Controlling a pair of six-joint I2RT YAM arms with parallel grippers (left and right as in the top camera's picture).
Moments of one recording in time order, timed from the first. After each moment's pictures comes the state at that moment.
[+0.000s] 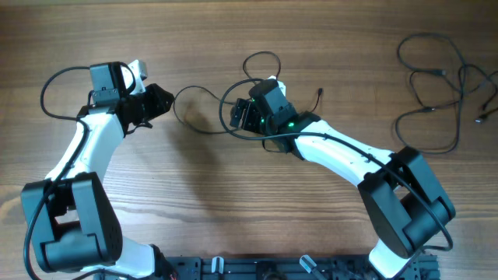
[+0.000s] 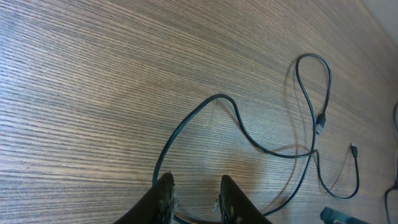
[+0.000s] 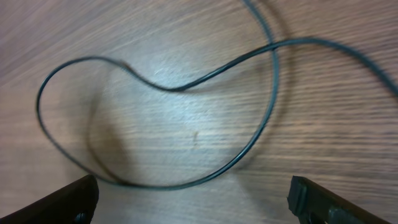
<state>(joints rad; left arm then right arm) 0.15 1.68 1.02 -0.34 0.46 -0.31 0.64 1.85 1.10 -0.14 -0.01 0.84</state>
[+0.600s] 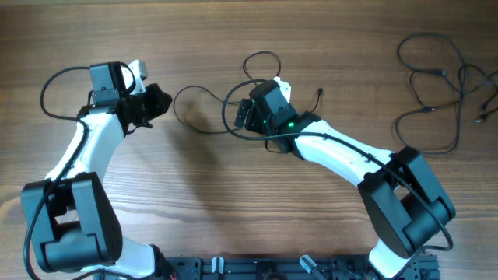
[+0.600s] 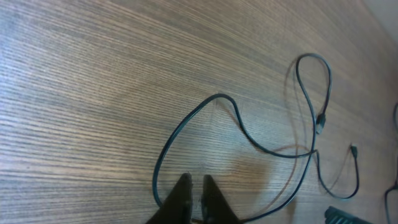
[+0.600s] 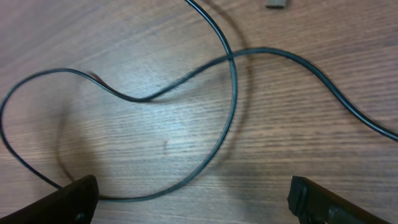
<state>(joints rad) 0.15 1.68 1.02 -0.34 0.46 -0.32 0.64 1.85 1.10 -0.19 0.06 0.84</state>
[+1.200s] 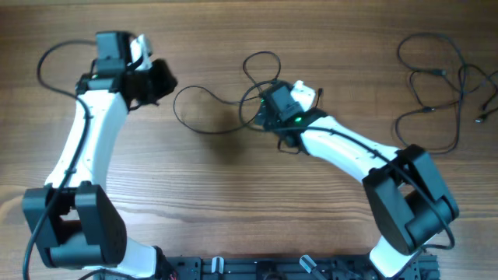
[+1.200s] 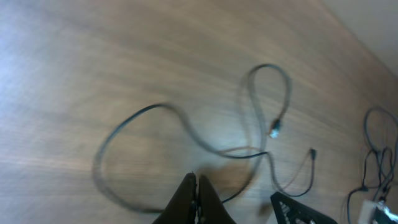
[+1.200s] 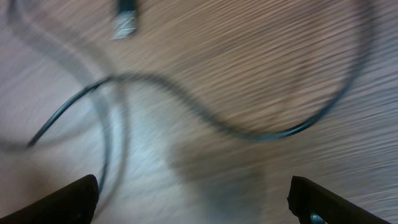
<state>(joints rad) 0.02 1.69 1.32 -0.63 0.36 -0.43 0.57 1.85 1.10 -0.37 0.23 0.98</state>
